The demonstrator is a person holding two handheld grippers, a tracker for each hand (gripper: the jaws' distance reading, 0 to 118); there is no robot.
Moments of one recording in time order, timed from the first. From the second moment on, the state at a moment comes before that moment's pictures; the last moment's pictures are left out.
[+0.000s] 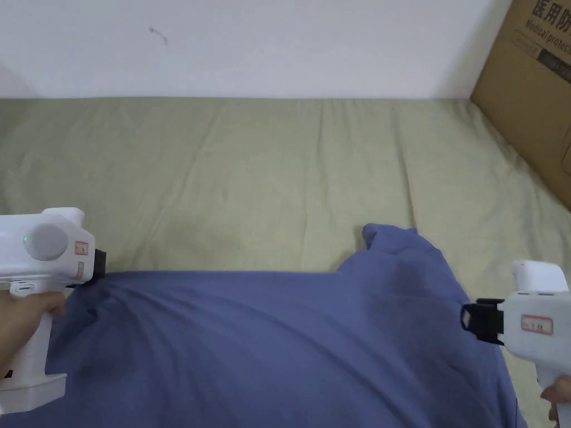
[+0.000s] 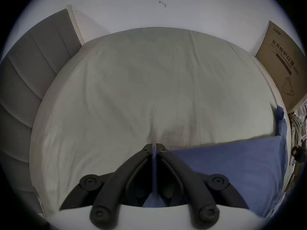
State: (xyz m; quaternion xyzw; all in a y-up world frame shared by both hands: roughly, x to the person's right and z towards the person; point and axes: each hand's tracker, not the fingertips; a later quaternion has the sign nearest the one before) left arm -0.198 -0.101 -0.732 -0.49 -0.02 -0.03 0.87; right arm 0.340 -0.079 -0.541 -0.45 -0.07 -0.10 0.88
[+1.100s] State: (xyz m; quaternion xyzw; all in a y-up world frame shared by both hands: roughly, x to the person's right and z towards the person) left arm -0.200 0.016 -0.662 -0.45 -0.02 -0.07 0.89; right arm 0.356 -0.007 -0.589 -0.45 -0.06 -0.08 0.88
